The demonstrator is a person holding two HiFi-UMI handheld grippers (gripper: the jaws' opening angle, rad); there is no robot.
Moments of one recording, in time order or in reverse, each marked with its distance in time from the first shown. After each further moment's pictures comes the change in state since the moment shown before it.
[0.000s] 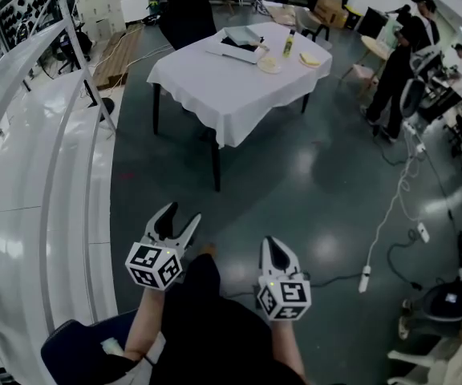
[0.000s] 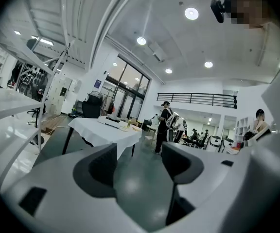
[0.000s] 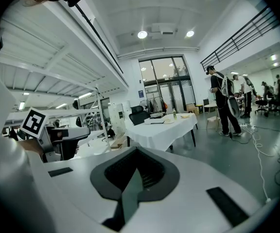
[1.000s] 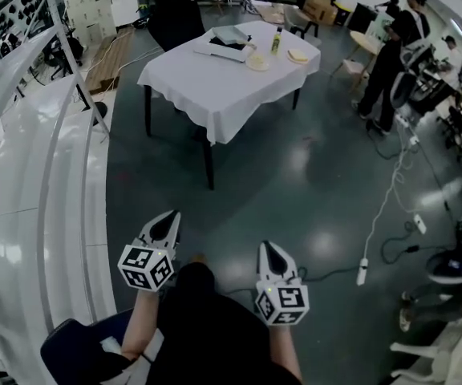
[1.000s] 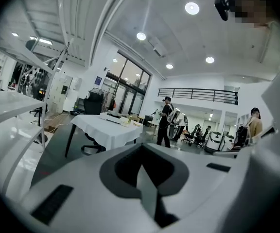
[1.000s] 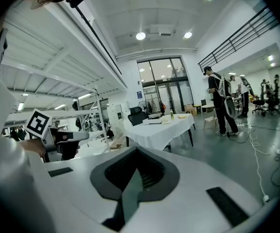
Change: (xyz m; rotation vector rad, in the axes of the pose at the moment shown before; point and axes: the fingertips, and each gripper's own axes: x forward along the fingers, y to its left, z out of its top) left arm -0.018 -0.012 -0.015 0.006 0.059 0.021; right arm -0.042 -0.007 -0.007 0.010 -0.015 -0.015
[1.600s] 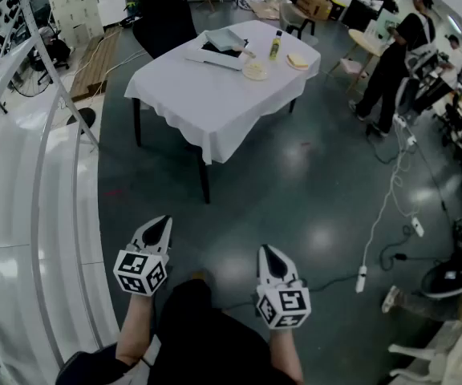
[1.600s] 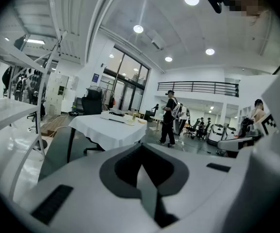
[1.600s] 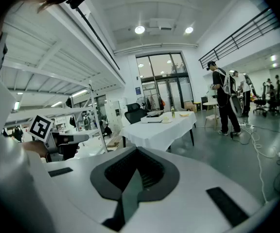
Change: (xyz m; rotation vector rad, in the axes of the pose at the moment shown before) left arm 0.106 0.106 0.041 0.069 0.064 0.002; right arm 0.136 -0.012 0.040 0.009 0.044 -0.026
